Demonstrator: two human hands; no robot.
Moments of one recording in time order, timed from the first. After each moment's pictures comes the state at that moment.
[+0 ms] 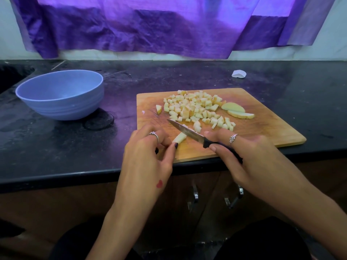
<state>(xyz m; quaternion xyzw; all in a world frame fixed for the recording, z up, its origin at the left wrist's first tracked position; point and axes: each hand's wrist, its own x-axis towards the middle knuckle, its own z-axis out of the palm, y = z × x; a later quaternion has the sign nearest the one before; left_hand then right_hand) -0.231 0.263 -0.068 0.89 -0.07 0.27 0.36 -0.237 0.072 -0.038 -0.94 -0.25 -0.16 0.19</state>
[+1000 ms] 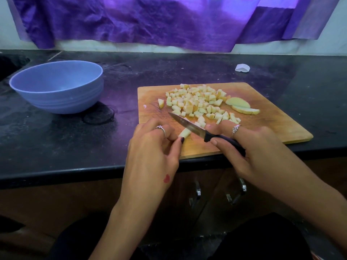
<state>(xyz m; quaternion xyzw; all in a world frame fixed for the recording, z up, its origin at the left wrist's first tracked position) -0.227 0.261 -0.068 0.89 -0.07 0.26 0.36 -0.227 0.077 -0.037 -0.94 -0.25 -0.15 0.20</state>
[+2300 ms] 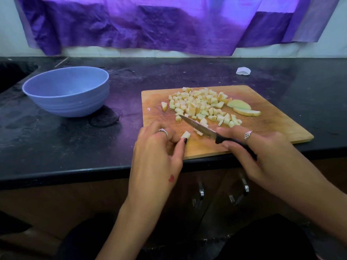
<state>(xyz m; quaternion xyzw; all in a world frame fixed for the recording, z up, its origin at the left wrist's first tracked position) -0.228 0.260 -0.072 0.88 -0.06 0.27 0.37 -0.236 0.064 -0.041 -0.93 -0.26 -0.19 0.20</state>
